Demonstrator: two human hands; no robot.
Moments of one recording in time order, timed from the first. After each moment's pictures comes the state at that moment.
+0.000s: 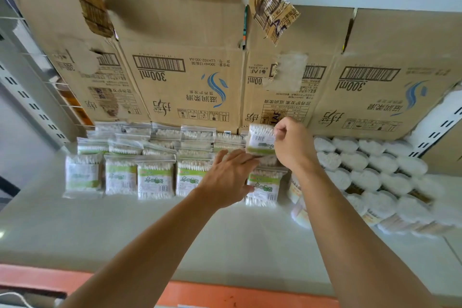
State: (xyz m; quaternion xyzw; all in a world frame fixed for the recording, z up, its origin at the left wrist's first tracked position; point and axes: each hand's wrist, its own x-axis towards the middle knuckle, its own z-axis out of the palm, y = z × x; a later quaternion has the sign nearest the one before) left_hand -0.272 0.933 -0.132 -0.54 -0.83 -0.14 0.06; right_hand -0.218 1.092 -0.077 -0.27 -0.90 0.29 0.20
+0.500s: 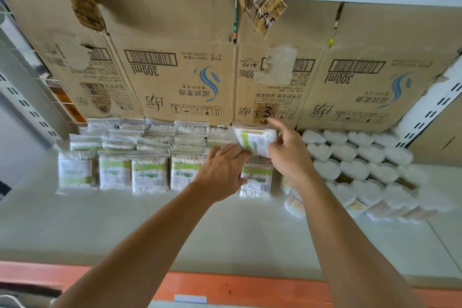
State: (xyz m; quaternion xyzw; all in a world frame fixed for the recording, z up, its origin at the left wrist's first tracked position) left_hand -0.267 0.933 -0.136 -0.52 -0.84 -0.14 0.07; right_hand -0.182 1.081 -0.086 -0.24 -0.82 0.49 0.15
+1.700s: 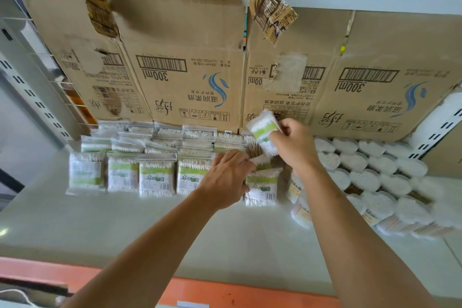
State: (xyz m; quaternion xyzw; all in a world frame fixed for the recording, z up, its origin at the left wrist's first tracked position) left_hand -0.269 0.930 -0.142 -0.51 -0.83 -0.18 0.09; right_hand -0.210 1.090 -0.074 -0.26 -0.82 0.48 0.19
